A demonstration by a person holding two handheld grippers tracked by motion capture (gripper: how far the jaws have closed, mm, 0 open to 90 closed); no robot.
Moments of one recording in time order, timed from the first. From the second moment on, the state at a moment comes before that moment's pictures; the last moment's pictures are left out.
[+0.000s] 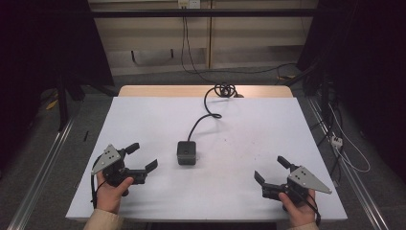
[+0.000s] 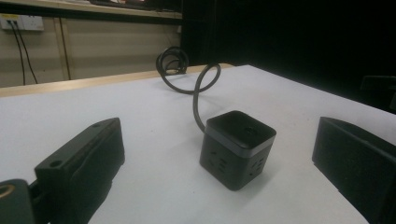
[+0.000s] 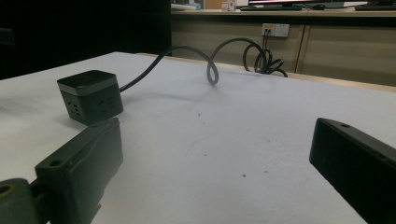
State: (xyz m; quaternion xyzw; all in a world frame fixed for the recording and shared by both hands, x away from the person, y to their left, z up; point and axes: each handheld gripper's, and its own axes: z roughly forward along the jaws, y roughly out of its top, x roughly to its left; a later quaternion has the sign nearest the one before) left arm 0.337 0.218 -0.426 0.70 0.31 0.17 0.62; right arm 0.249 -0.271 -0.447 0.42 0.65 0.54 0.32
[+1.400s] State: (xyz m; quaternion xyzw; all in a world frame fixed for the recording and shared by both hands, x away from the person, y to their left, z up) left arm 0.355 0.194 -0.424 0.72 0.30 0.14 0.61; right arm 0.253 -0.269 -0.447 0.42 0.65 0.54 0.32
